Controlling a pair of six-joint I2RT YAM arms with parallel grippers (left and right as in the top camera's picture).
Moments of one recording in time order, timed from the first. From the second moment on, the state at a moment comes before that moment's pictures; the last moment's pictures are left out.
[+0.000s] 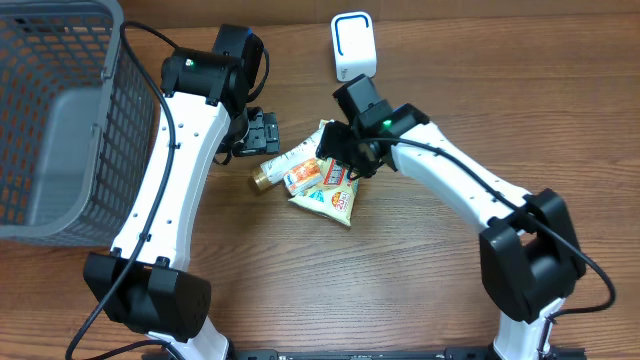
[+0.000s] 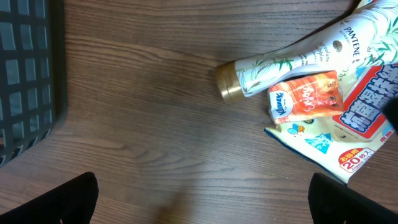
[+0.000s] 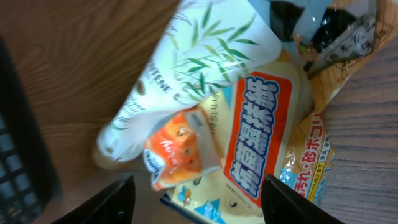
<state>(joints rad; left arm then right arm) -0.22 1.81 1.87 -1.53 -0.18 -0.39 0.59 1.98 1.55 -0.70 -0.23 0.91</state>
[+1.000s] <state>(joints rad) -0.22 1.81 1.87 -1.53 -0.18 -0.39 0.36 1.93 1.60 -0.99 0.00 0.89</state>
